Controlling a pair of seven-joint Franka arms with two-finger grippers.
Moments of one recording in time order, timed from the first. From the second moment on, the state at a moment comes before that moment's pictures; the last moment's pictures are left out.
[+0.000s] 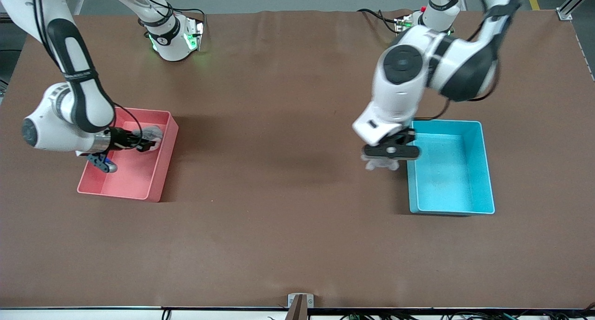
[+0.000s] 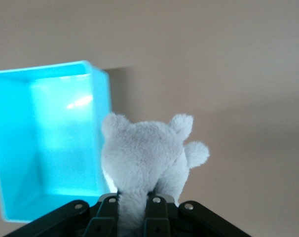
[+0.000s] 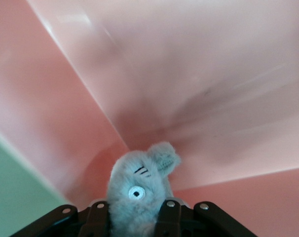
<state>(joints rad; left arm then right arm) -0.23 0.24 -0.29 -1.70 0.22 1.86 -0.45 -0.06 0.29 -0.11 -2.11 0.36 1.99 0.13</state>
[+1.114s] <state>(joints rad) 0.25 0.33 -0.28 -2.00 0.20 2.15 -0.12 0.54 0.47 -0.08 -1.70 0.32 2.04 1.23</state>
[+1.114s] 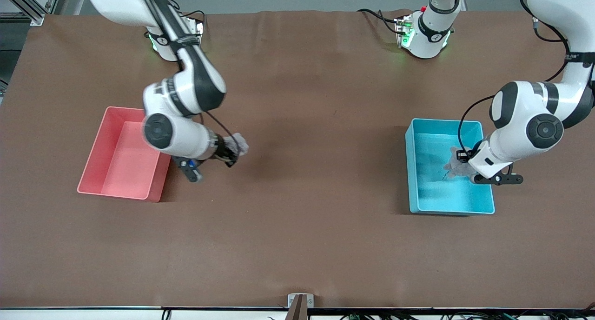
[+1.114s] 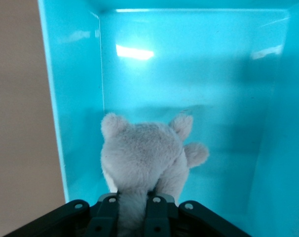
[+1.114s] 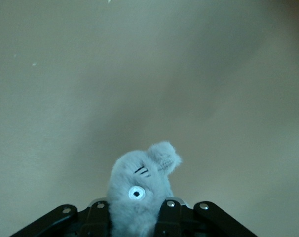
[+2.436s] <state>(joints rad) 0.30 0.41 -0.35 -1.92 0.19 2.08 -0.12 0.74 0.79 -0.11 -1.39 0.21 2.17 1.55</state>
